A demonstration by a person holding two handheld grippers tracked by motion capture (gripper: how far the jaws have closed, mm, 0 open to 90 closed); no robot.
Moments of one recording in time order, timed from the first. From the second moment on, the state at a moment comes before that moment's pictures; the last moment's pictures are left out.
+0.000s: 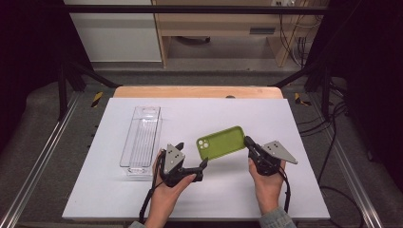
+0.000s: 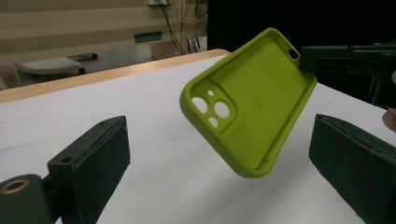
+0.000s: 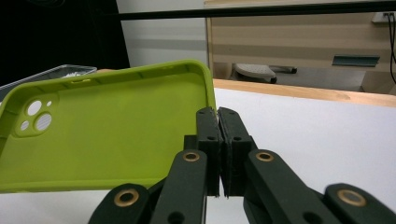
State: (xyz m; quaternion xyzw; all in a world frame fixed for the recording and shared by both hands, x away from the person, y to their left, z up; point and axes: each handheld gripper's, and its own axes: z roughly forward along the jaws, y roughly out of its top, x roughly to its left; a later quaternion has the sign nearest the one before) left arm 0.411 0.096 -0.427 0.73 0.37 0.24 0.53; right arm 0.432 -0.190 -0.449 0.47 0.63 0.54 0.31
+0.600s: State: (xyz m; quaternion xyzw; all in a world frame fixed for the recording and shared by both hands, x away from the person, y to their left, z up) left arm 0.420 0.090 -0.433 0.71 0.40 0.21 0.54; right arm 0.427 -0.189 -0.444 0.46 0.62 0.55 0.32
